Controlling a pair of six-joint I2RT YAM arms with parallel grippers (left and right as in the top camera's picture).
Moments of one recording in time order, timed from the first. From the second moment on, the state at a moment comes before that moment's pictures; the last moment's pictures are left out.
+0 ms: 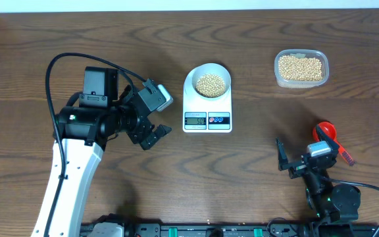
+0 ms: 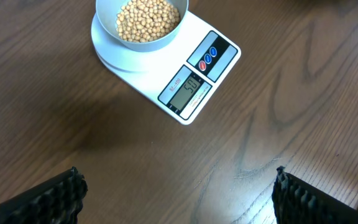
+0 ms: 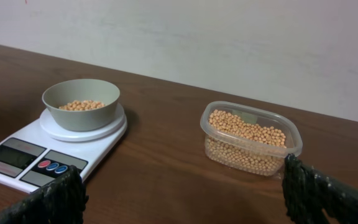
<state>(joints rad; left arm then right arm) -0.12 1.25 1.19 -1.02 0.49 0.74 0.05 0.01 0.01 -0.05 -0.22 -0.14</state>
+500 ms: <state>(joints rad) -0.12 1.25 1.19 -1.02 0.49 0.74 0.05 0.01 0.01 -0.06 -0.19 -0.14</state>
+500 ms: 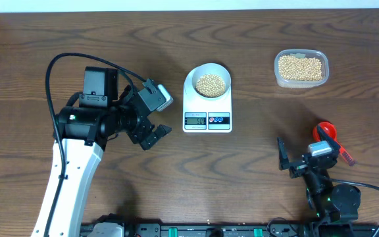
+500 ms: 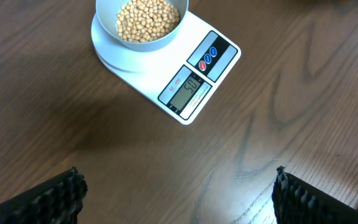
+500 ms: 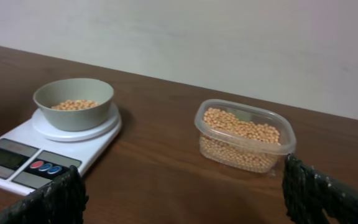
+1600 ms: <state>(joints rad) -0.12 1.25 1.19 -1.02 0.49 0.74 -0.02 0.01 0.01 -0.07 -0.02 -0.04</state>
